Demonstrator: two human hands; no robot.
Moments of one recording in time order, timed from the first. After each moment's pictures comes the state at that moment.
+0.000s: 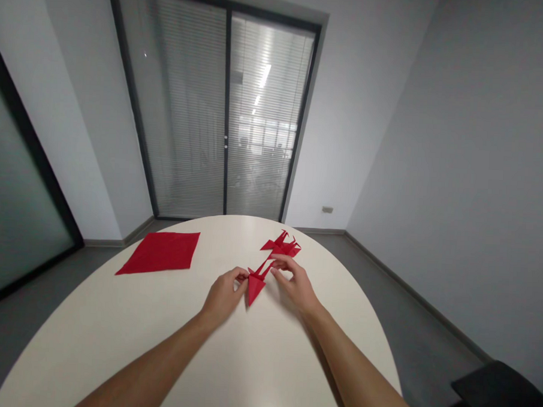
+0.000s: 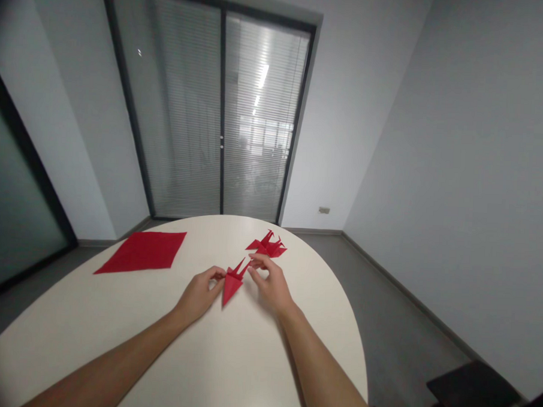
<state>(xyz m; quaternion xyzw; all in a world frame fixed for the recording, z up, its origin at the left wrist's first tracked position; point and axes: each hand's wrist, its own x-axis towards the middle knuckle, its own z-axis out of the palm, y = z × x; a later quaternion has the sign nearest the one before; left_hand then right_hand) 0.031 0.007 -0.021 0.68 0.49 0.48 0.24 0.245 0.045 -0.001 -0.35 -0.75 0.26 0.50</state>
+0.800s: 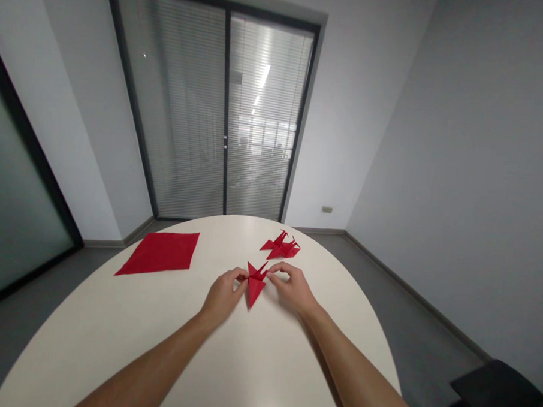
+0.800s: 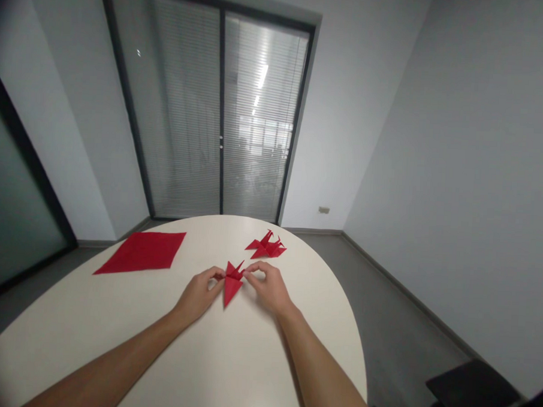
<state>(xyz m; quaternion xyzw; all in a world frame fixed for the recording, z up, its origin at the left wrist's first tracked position) 0.030 0.006 -0.019 0.70 0.48 0.48 0.22 0.243 0.045 -0.006 -0.39 -0.75 0.26 0.46</state>
